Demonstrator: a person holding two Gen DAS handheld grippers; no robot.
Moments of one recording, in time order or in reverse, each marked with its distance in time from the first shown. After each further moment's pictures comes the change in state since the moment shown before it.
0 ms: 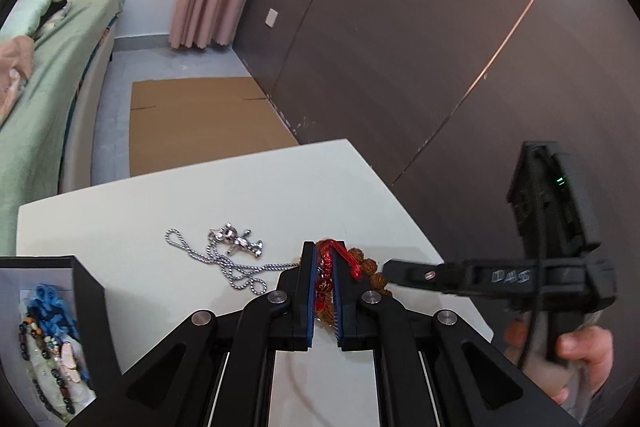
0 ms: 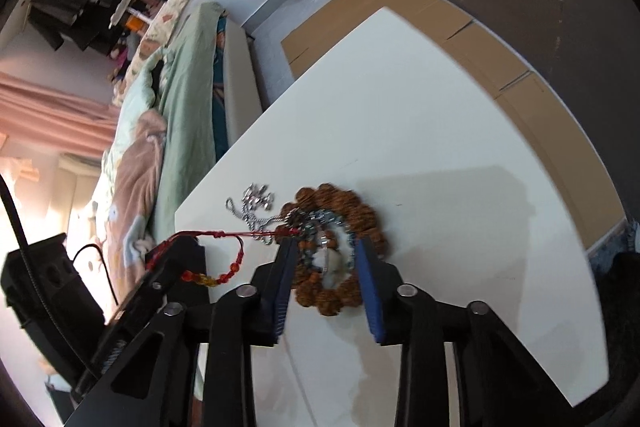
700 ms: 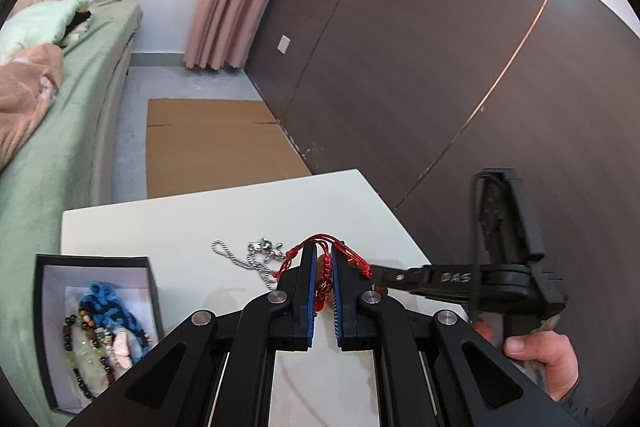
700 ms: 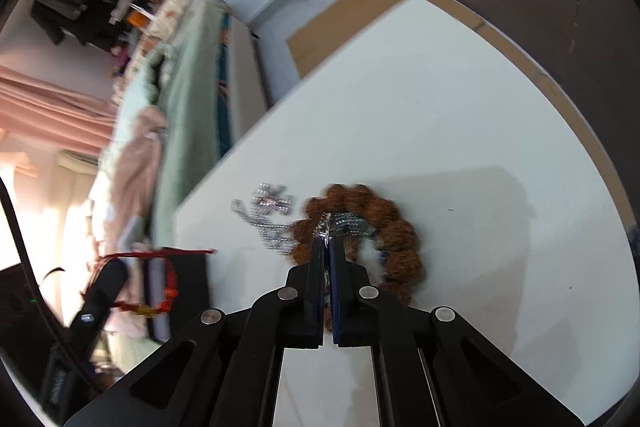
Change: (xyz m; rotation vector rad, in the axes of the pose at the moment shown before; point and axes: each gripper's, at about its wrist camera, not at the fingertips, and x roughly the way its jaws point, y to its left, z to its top) left arm -0.057 0.018 0.001 -0.025 -0.090 0.016; right arm 0.008 0.015 -0.005 -0.008 -0.048 0.047
